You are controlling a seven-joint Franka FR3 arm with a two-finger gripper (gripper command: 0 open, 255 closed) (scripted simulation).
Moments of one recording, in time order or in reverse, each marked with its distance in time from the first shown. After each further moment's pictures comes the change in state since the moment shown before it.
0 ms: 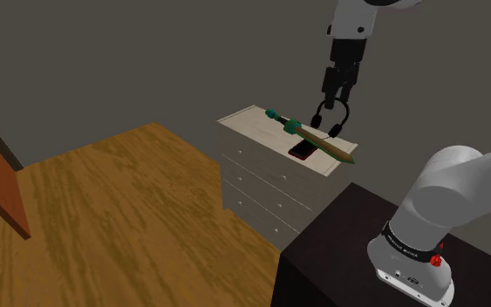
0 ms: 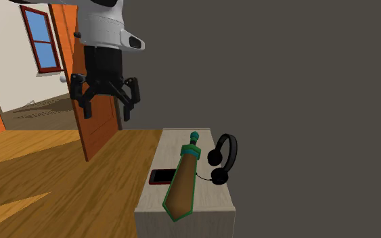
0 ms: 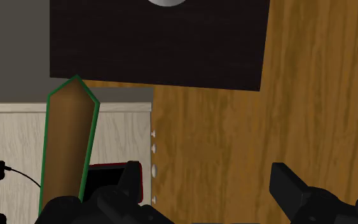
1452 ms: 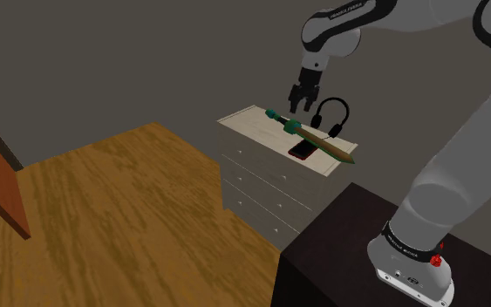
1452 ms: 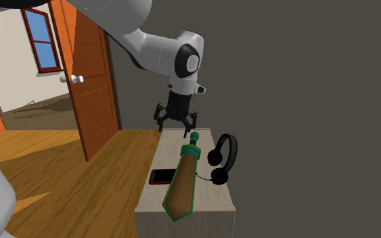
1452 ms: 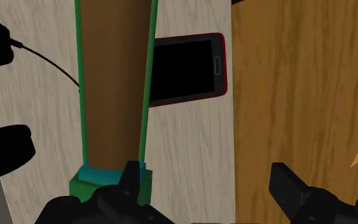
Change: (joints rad) arm -0.060 0.604 -0.251 0.176 0.121 0.463 -0.291
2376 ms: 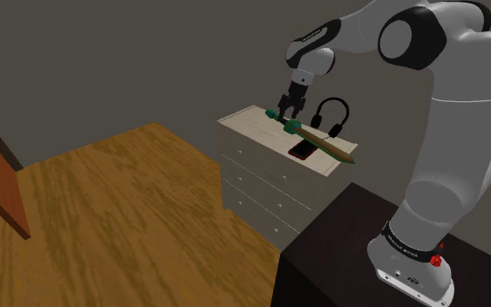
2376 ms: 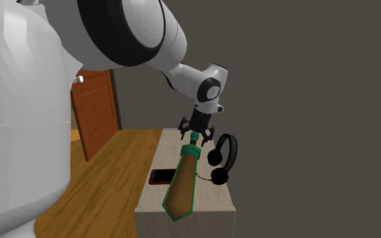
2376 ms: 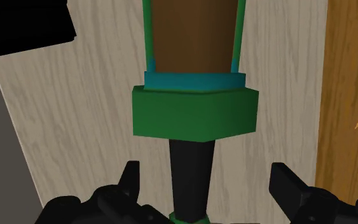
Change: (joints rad) arm -0.078 0.436 -0.042 0.303 0.239 0.086 -0.197
